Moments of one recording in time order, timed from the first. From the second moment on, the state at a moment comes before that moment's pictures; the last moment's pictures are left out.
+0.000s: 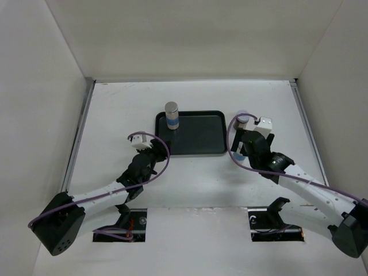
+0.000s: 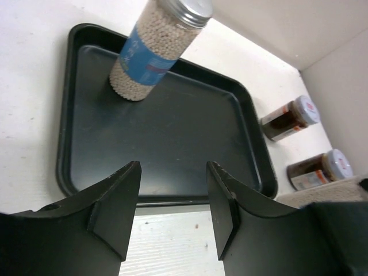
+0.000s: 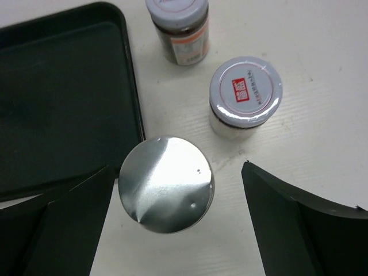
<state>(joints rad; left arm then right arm) -0.70 1.01 0.19 0.70 -0.46 -0.68 0.64 0.96 0.67 -0.35 0.65 0.56</state>
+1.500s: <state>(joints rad) -0.70 0.90 0.08 0.78 -0.55 -0.74 0.69 1.94 1.41 0.09 0.49 0.32</state>
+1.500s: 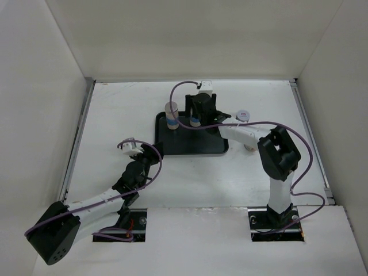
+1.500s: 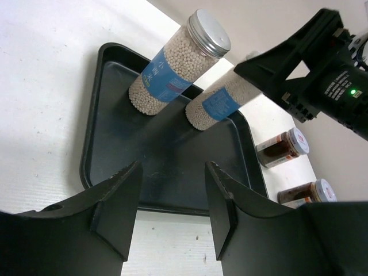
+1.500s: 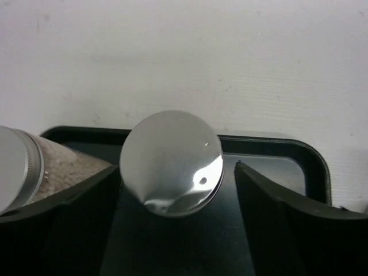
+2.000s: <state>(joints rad) -0.70 0.92 0.08 0.79 -0.54 -0.75 0.49 1.52 1.12 0.14 0.48 0.34</state>
